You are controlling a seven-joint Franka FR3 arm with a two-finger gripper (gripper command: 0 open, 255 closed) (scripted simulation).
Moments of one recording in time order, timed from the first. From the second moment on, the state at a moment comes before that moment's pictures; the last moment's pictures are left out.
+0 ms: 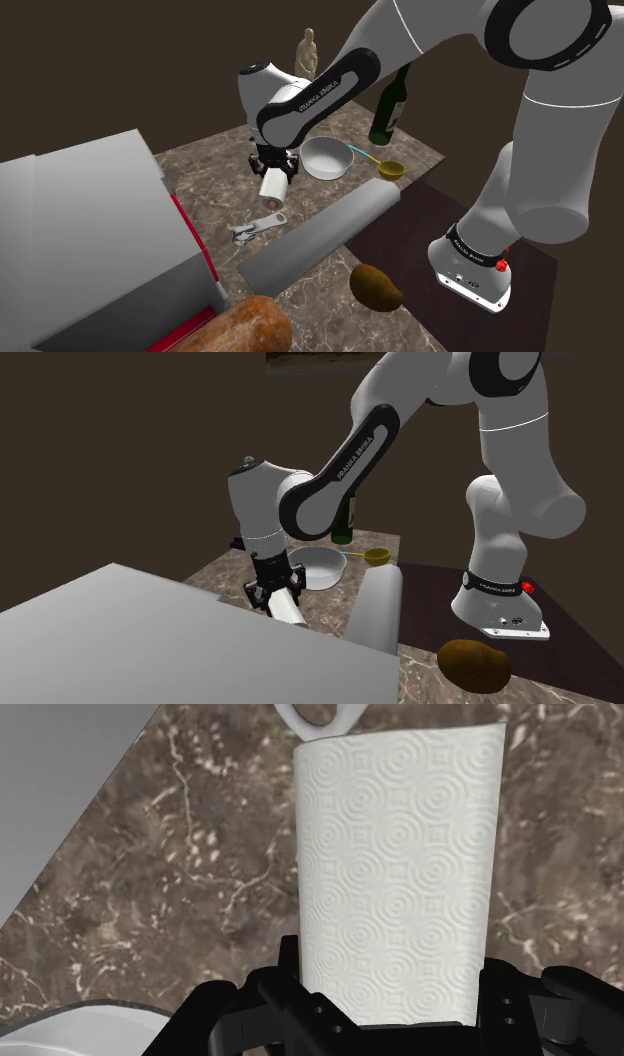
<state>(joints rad) 0.35 0.38 0.06 -2.01 -0.08 2.24 1.37</state>
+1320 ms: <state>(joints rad) 0.35 0.26 0.07 -1.97 -0.06 2.08 1.35</state>
